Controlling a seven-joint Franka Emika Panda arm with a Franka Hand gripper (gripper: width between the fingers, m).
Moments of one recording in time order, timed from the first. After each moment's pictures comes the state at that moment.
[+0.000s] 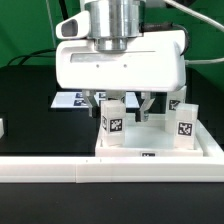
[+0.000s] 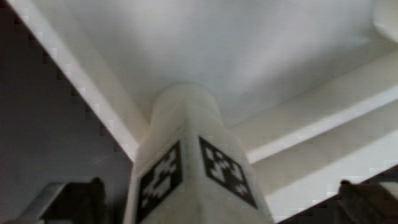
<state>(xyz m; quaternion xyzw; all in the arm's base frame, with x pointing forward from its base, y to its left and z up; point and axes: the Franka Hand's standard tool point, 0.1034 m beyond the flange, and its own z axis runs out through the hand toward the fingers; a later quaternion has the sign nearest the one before) 0.599 0.004 0.069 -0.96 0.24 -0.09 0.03</state>
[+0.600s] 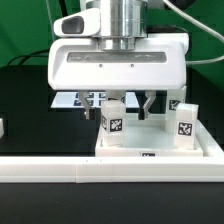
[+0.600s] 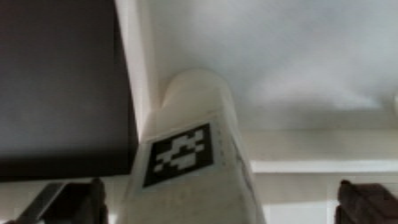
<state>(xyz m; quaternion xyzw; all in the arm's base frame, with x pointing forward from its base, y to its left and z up) 0.600 0.004 0.069 -1.00 0.01 -0.09 0.00</state>
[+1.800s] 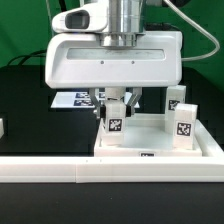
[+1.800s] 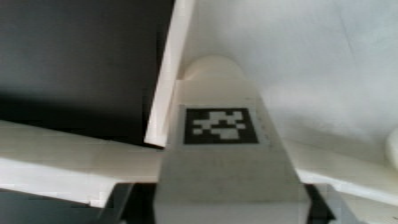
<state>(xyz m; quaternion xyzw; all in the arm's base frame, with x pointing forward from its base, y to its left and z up) 0.604 0.000 0.075 -0.99 -0.09 -0.09 -0.02</state>
